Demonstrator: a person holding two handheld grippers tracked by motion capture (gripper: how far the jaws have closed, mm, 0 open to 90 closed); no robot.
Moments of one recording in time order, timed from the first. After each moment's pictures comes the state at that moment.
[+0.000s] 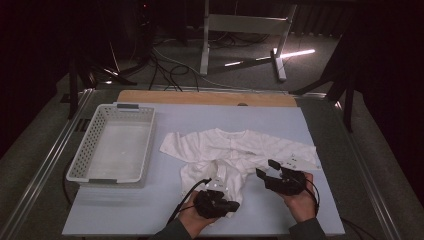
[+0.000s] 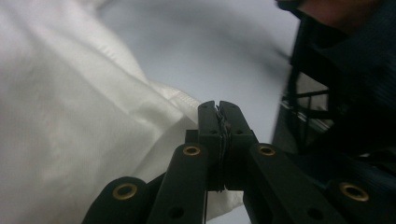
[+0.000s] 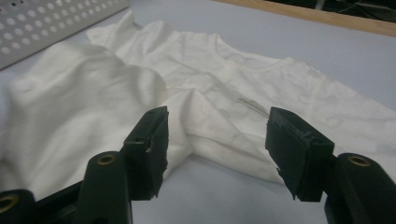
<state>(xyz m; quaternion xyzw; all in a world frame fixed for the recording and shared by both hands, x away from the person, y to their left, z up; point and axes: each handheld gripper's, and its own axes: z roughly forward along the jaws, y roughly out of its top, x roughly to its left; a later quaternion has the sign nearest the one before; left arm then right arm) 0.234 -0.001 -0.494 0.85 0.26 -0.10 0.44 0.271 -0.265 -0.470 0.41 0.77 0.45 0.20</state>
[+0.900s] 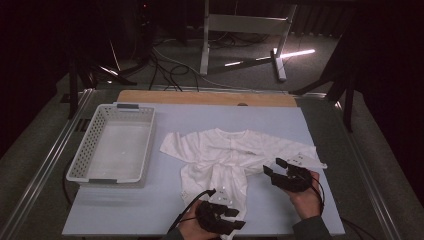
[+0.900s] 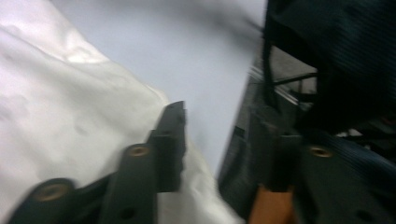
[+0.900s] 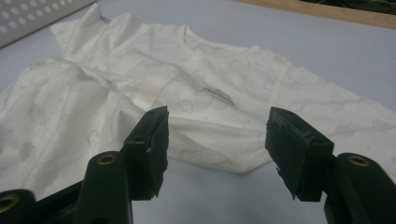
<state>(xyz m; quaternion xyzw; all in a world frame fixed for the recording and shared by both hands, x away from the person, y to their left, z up) 0.215 -0.010 -0.495 0.87 0.25 -0.08 0.42 0.279 -0.282 -0.477 0.44 0.76 0.43 0.21</state>
